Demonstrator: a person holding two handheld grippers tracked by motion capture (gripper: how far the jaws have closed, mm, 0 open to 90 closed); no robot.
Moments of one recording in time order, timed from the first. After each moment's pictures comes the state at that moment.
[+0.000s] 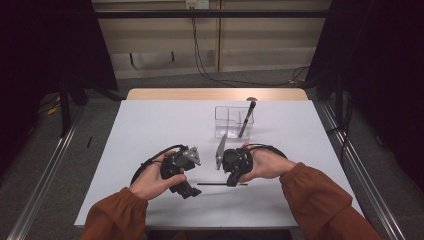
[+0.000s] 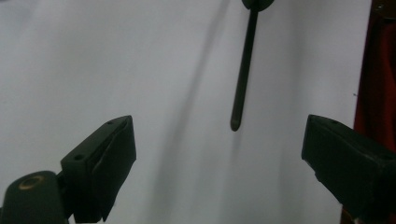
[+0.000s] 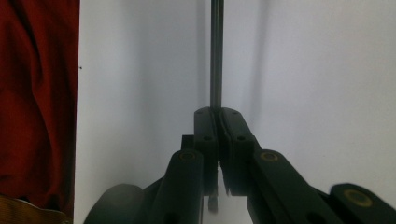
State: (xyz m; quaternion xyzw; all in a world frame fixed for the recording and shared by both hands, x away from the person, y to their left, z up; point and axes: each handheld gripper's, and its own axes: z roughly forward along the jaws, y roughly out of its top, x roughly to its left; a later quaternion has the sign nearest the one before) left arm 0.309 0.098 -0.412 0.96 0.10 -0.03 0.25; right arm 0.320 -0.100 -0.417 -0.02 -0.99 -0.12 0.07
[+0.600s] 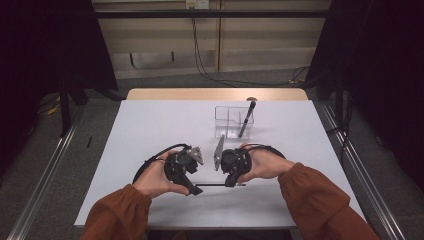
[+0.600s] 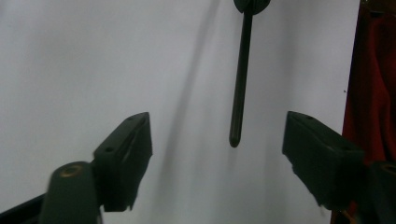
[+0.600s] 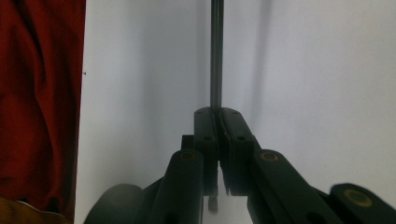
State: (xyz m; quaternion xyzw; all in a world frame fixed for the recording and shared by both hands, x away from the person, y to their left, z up) left arm 0.315 0.092 -0.413 0.97 0.10 -0.05 0.24; right arm 0.319 -0.095 -0.417 -0.01 -0.99 -0.13 0.08
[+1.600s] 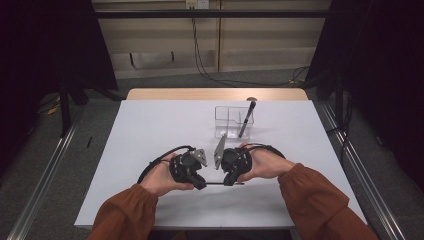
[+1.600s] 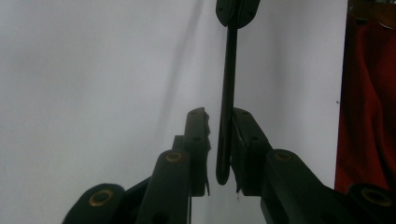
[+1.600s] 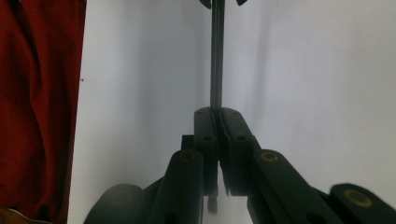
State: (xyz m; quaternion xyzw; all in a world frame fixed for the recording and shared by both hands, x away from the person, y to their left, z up) left arm 0.315 0.083 -0.422 0.96 0.08 -0.07 0.25; right arm 0.320 -0.098 -0.415 -0.01 -0.99 -0.15 0.06
